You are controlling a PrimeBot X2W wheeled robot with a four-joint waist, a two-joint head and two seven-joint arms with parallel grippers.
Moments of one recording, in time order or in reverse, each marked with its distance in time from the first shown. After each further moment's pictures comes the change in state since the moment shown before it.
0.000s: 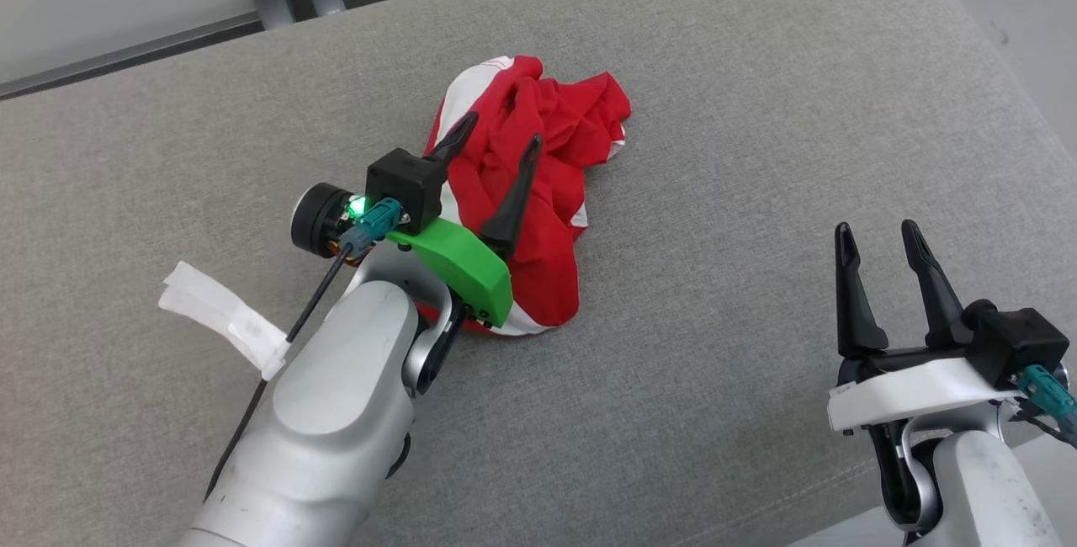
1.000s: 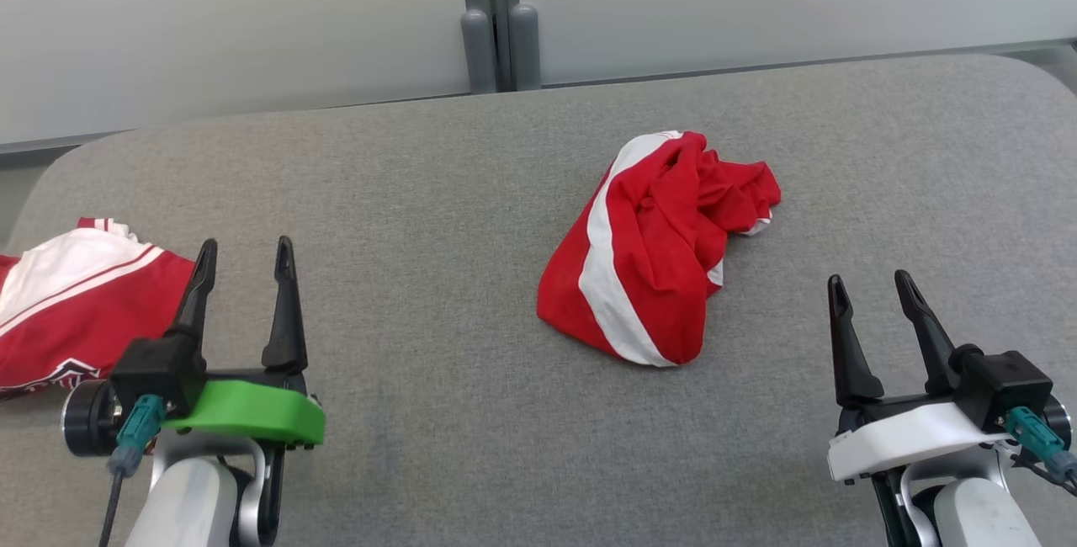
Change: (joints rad) left arm 0.486 0.180 0.376 -0.420 0.077 0.147 -0.063; right arm 0.105 0.001 0.010 -0.047 -0.055 0.000 0.033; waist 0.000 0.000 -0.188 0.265
